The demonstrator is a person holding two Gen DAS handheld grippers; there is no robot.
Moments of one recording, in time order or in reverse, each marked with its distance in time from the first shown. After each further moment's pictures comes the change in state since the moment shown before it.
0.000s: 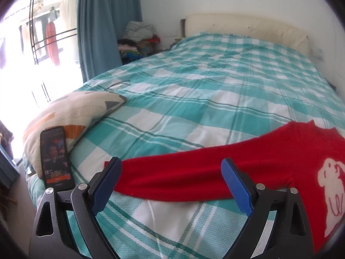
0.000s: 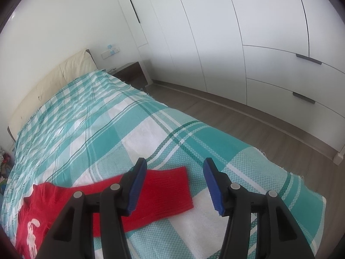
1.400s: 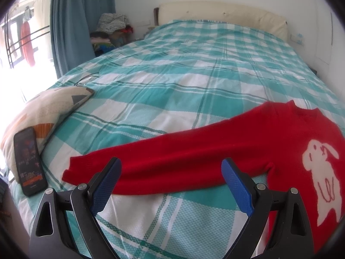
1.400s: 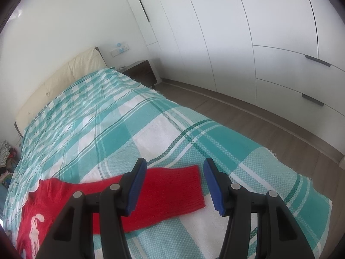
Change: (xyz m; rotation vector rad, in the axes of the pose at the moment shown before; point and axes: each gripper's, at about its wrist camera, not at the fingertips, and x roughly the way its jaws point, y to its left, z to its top) left arm 0.014 -0.030 -0.008 0.049 0.082 -0.115; right arm 0.006 0.007 -0.004 -0.008 0.047 0.128
